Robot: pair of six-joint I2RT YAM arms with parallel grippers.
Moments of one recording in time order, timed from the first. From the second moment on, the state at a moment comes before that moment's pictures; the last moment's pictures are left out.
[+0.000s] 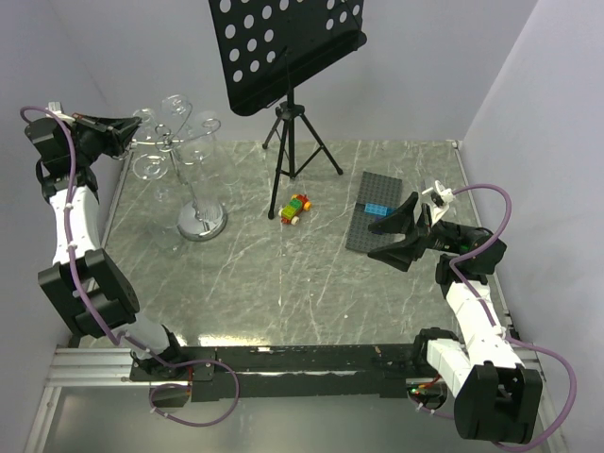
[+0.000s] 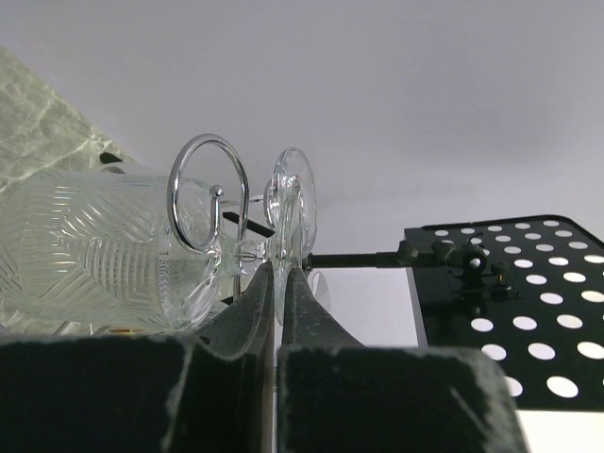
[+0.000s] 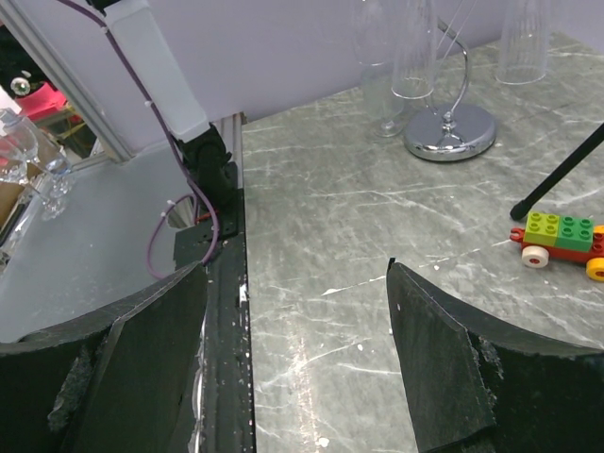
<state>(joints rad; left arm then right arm) 0.46 1.56 1.40 0.08 0.76 -1.30 -0.11 0.89 0.53 1.09 -1.48 0.97</state>
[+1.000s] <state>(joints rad) 0.44 1.55 1.43 -0.04 0.70 -1.19 -0.12 0.89 0.53 1.05 -1.48 0.93</state>
